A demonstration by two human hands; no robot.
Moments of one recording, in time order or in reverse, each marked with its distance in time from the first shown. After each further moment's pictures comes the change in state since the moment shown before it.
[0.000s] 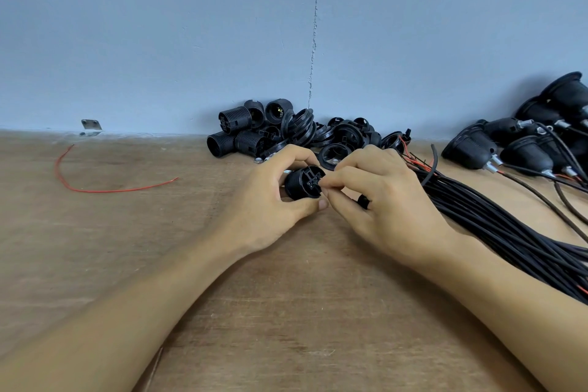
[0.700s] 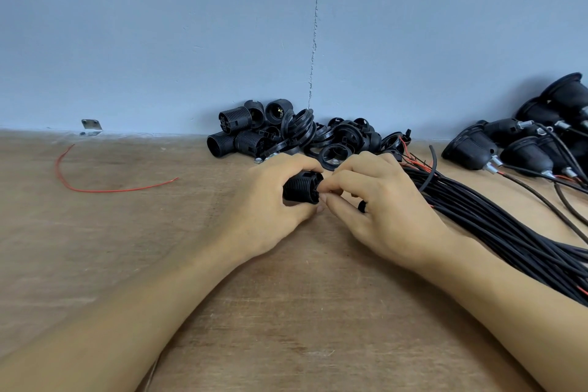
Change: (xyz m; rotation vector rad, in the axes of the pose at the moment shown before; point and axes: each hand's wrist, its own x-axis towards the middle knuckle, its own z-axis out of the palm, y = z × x) left_hand -0.003 0.002 0.000 0.248 0.078 0.132; right_hand -0.001 0.001 -0.001 0.020 -0.124 0.047
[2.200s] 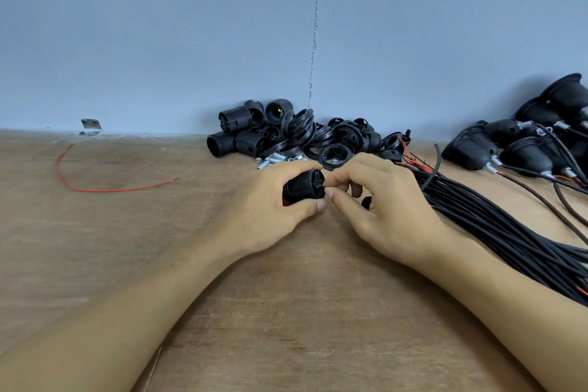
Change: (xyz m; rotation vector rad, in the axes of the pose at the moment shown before) left_hand 0.005 -0.010 0.002 -0.029 -0.171 -0.082; right_hand -0.001 0.002 0.000 0.153 0.030 0.109
